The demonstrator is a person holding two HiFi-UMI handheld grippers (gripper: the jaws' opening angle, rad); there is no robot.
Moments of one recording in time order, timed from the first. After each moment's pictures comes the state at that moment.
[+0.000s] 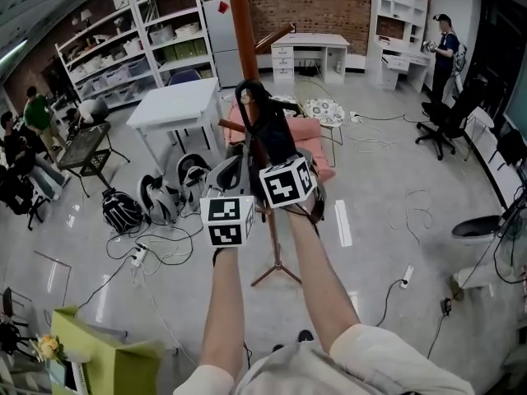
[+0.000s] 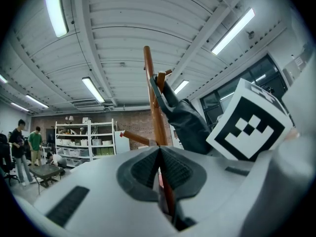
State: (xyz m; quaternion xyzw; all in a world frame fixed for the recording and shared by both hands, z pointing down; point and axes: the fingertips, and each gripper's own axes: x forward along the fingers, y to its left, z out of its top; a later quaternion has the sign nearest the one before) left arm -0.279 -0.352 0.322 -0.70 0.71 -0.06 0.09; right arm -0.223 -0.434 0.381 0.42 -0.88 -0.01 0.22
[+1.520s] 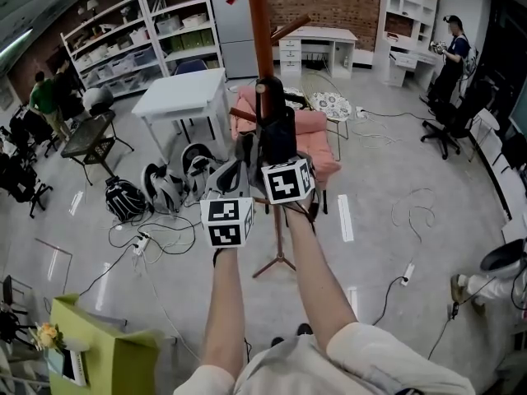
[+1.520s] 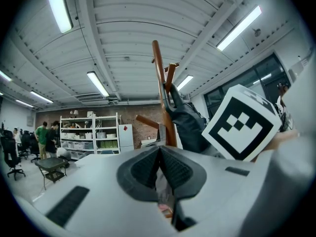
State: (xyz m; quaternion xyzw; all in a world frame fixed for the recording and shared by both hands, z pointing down) left arm -0.295 -0.332 0.353 -0.68 0.72 -0.08 0.05; right arm -0.241 -0.422 0.415 0.41 -0.89 0.06 0.21
